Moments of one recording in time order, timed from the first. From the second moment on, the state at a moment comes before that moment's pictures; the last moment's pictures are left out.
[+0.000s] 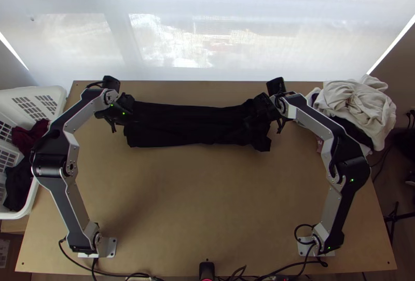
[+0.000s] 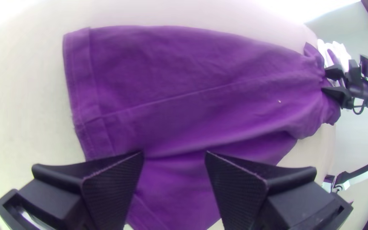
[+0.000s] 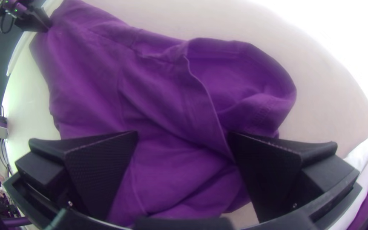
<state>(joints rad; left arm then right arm) -0.01 2.05 1.62 -0.86 0.34 0.19 0.28 2.04 1.55 -0.61 -0.25 -0.27</state>
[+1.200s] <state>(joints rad) 0.06 2.08 1.75 -1.01 0.23 0.21 0.31 1.97 1.54 -0.61 -0.26 -0.27</state>
